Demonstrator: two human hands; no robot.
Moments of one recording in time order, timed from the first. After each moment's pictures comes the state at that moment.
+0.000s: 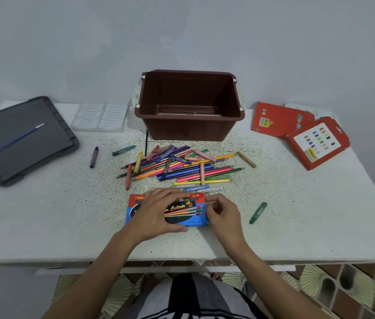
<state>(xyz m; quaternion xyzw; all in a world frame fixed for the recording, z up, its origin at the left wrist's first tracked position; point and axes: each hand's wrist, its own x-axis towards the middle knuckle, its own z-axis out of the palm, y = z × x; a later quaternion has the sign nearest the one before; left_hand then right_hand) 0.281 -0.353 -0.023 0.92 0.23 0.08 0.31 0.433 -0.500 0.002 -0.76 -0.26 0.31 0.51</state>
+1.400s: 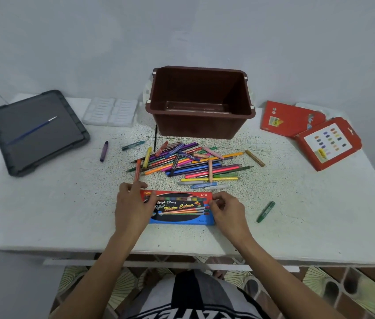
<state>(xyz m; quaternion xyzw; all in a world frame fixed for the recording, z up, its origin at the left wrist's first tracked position) 0.253 -0.353 -0.008 0.74 0.58 0.18 0.28 0.442 -0.489 -0.005 -0.83 -0.34 0.26 0.37</state>
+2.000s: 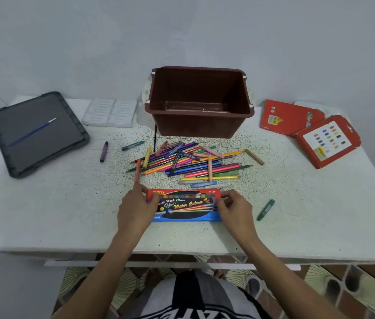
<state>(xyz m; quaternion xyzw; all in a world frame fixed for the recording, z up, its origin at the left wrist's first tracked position) 0.258 -0.356 0.000 0.72 0.61 0.11 0.31 0.447 -0.496 0.003 -0.85 -0.32 0.22 0.36</state>
